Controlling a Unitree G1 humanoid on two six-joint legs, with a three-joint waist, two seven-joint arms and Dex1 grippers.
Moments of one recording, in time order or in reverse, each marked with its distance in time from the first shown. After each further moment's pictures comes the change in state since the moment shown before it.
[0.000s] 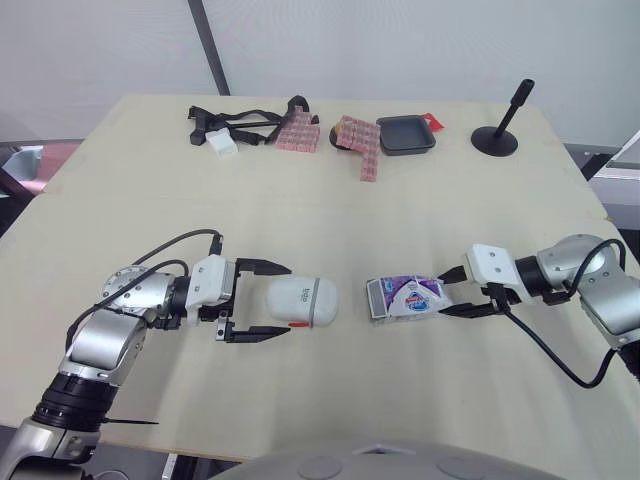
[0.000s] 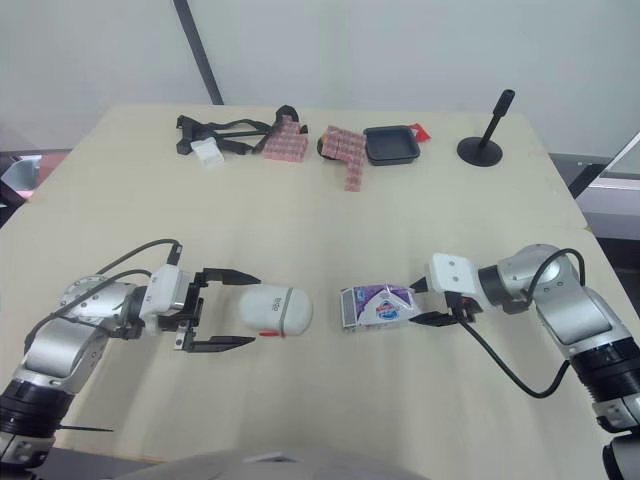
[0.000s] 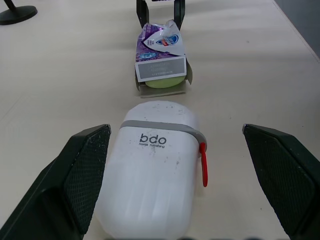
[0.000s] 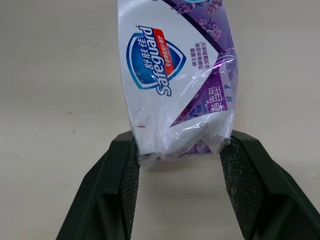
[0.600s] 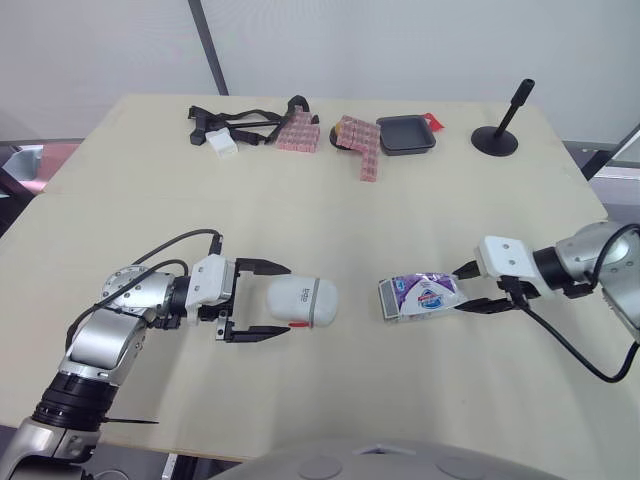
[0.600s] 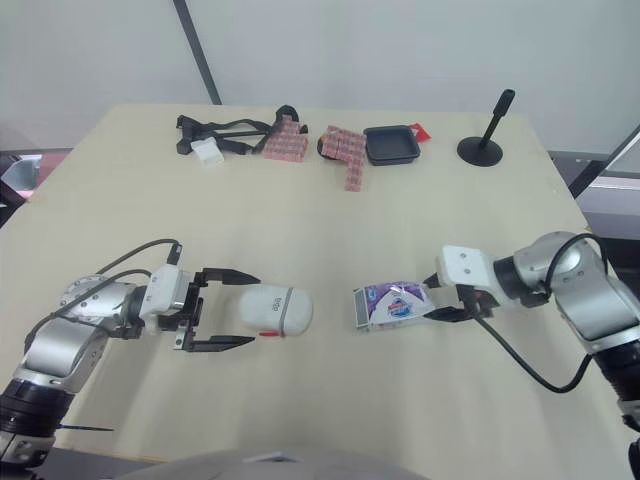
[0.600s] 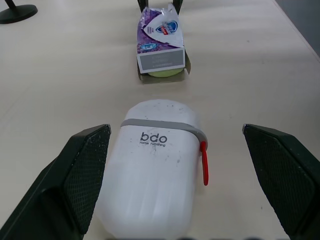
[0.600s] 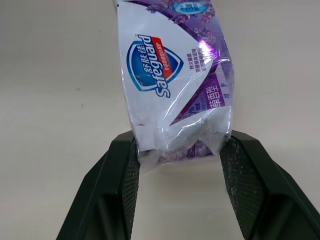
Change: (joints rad) left arm -0.005 0.000 0.000 0.013 0.001 -0.003 -0.003; right arm -0.003 -0.126 -0.045 -0.104 0.022 0.105 0.026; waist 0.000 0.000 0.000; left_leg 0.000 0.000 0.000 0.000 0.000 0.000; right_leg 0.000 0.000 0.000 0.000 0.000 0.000
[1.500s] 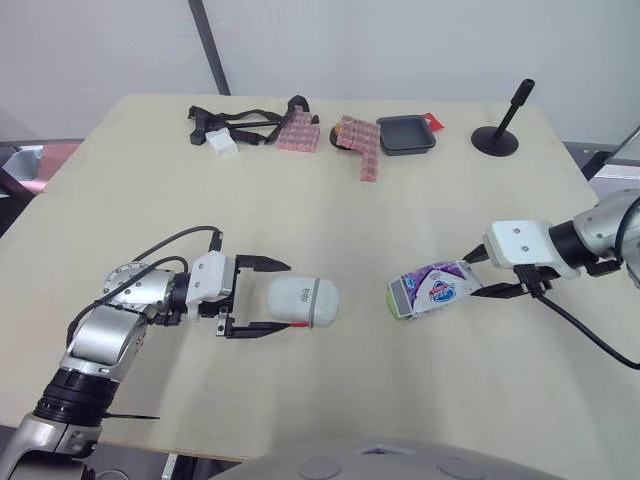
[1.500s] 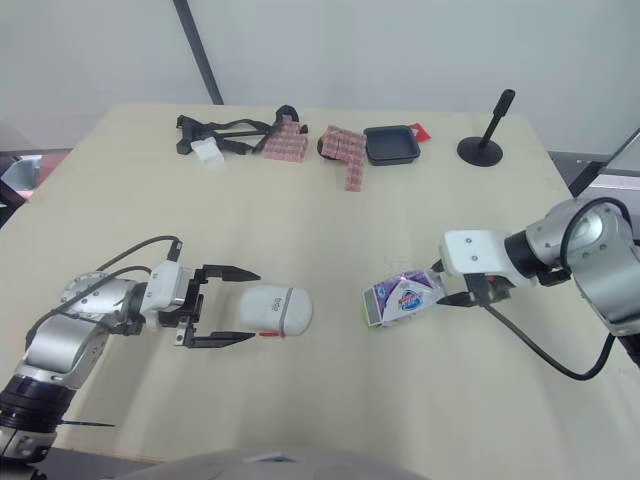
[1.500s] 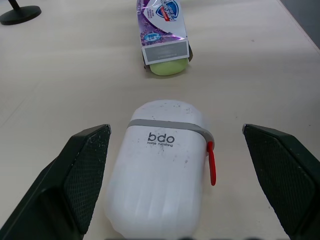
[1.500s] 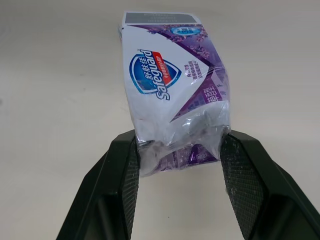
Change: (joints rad) left arm -0.017 0.000 -0.003 0.007 0.001 -0.001 0.004; right arm -0.099 -0.104 0.000 -0.133 0.000 0.097 0.059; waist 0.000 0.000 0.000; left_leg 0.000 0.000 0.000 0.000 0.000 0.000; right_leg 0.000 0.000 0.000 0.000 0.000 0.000
